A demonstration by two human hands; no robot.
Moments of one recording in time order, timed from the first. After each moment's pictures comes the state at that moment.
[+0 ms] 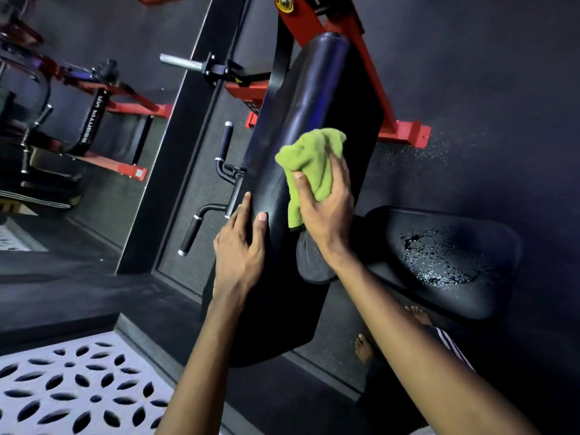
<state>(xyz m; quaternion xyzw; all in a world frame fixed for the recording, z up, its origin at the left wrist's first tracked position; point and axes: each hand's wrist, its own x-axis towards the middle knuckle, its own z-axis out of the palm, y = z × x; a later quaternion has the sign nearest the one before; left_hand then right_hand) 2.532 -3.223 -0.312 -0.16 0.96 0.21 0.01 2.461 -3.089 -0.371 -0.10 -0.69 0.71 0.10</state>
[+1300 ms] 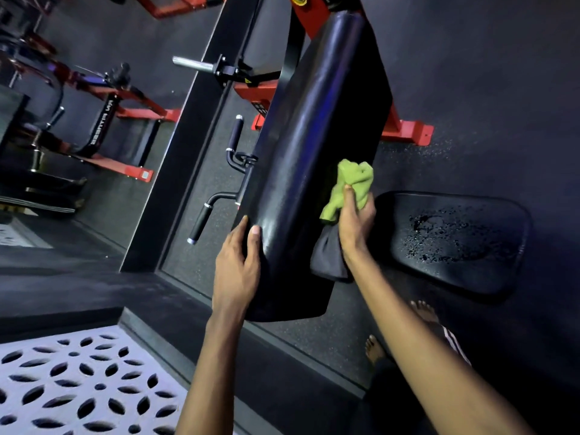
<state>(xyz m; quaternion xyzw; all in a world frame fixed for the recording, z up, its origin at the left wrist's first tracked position) 2.625 -3.250 -0.303 -0.19 0.95 0.26 -0.02 2.527 -3.101 -0.443 -0.32 -0.56 0.76 0.00</state>
